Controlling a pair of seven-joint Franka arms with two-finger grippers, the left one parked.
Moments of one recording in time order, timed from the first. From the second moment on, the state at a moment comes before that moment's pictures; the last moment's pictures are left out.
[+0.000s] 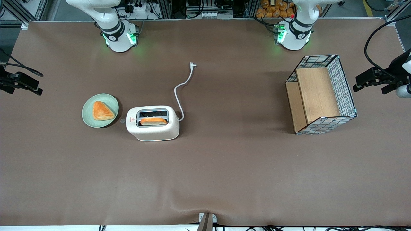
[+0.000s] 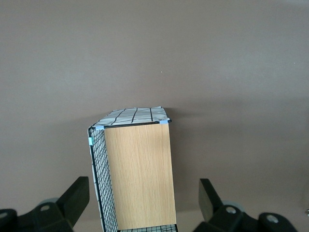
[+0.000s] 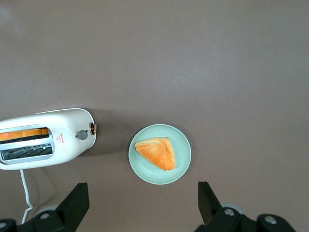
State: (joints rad) arm 0.00 0.03 -0.08 -1.54 0.02 1.58 -0.01
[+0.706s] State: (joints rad) arm 0.00 0.03 -0.08 -1.54 0.02 1.58 -0.01
